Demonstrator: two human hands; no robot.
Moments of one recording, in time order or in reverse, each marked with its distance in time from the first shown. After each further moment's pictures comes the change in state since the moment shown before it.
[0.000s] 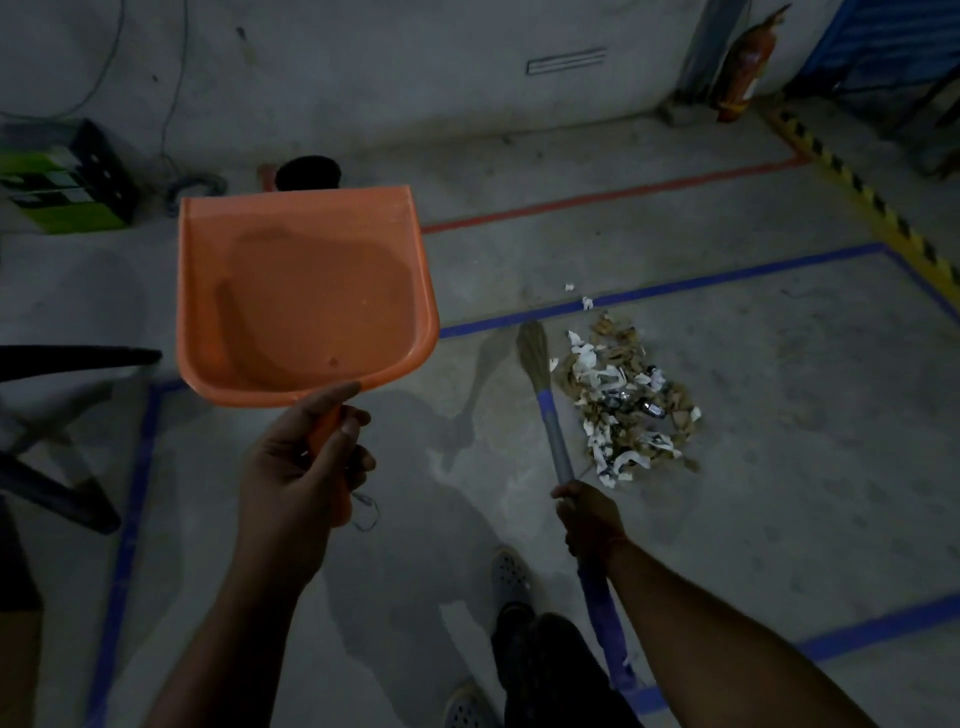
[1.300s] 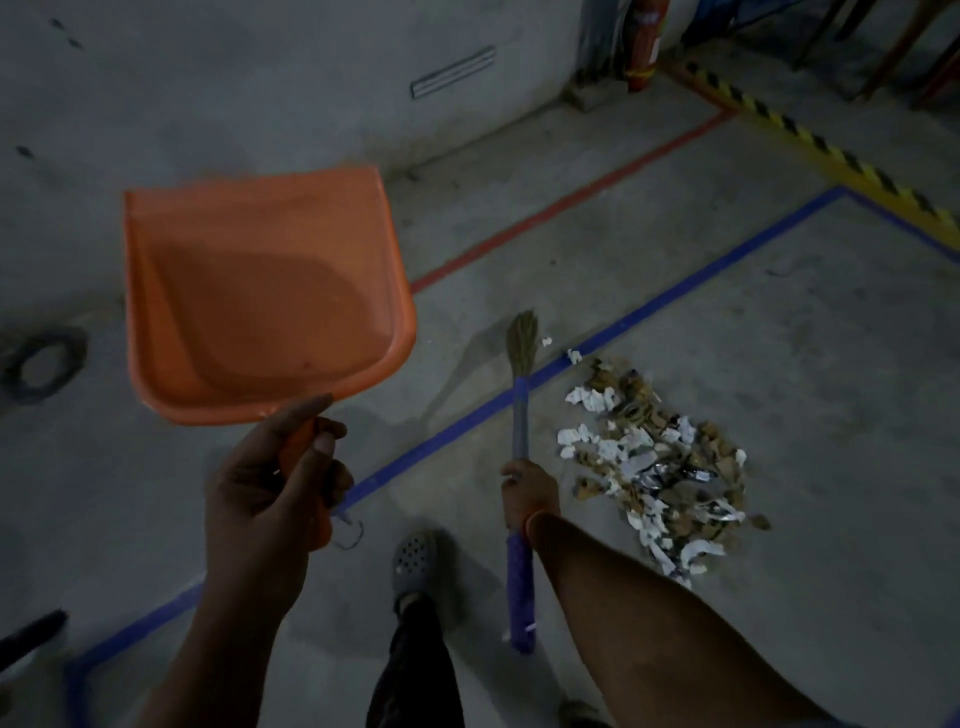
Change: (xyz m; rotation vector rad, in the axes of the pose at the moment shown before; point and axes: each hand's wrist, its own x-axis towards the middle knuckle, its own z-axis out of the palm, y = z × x) left_hand 0.481 -0.006 0.100 0.125 -0.259 0.059; right_hand 0.396 -0.261 0.109 0.107 0.242 0.114
